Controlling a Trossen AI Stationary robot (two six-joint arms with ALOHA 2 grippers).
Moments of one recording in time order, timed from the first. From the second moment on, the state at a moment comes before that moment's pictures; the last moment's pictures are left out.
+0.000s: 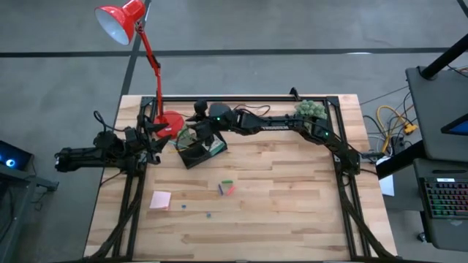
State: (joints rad) left arm 0.00 0.06 0.18 0.19 -0.32 0.14; right arm -0.20 2.31 1.91 0.11 -0.02 -1.00
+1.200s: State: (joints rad) left arm 0.00 0.06 0.18 0.17 -0.32 0.14; right arm -0.13 2.05 1.75 -0.54 -0.09 -0.43
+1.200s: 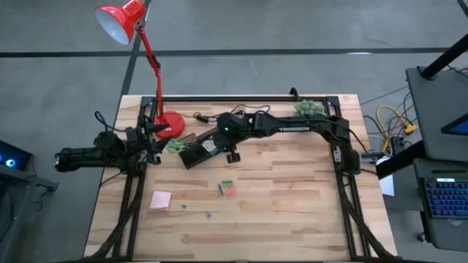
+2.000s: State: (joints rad) left arm 0.00 0.07 0.18 0.17 -0.32 0.14; right arm -0.01 1.84 1.41 -0.38 -0.02 -0.25
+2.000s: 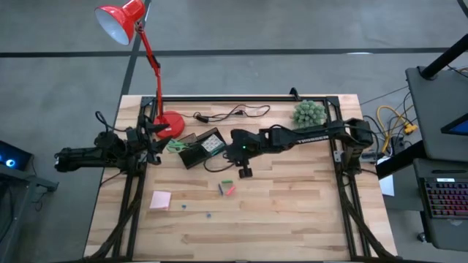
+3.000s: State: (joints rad) left arm 0.00 0.09 0.18 0.17 -0.32 0.13; right arm -0.01 0.83 0.24 0.44 0.23 -0.04
